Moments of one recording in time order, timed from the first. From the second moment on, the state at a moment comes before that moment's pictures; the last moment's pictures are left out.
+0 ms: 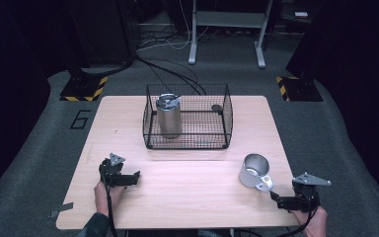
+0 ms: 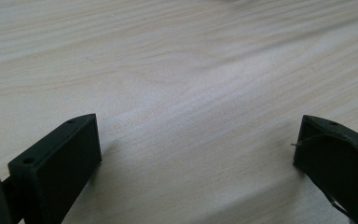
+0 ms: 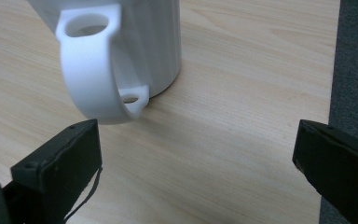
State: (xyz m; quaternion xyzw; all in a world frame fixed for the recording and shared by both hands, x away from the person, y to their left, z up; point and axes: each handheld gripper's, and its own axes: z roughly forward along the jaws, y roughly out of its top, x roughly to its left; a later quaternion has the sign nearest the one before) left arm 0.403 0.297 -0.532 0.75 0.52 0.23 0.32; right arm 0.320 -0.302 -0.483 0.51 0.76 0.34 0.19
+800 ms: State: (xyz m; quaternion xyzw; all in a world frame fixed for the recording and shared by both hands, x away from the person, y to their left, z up) left arm 0.403 0.297 -0.532 0.75 0.52 0.23 0.32; right arm 0.332 -0.258 -0.434 0.46 0.78 0.37 0.19
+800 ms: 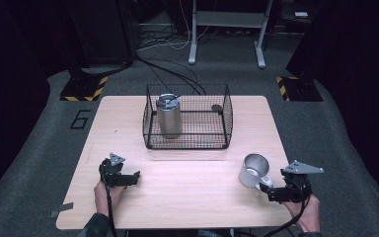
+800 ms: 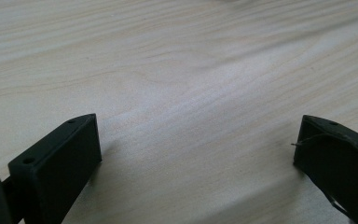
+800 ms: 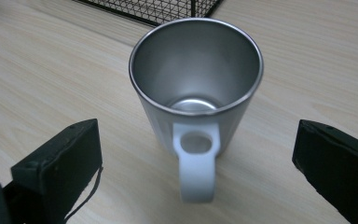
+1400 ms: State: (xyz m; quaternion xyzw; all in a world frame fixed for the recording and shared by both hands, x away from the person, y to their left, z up) left arm 0.403 0.297 -0.532 0.75 0.52 0.23 0.32; right arm 0.376 -0.231 -0.444 0.46 0.80 0.34 0.19
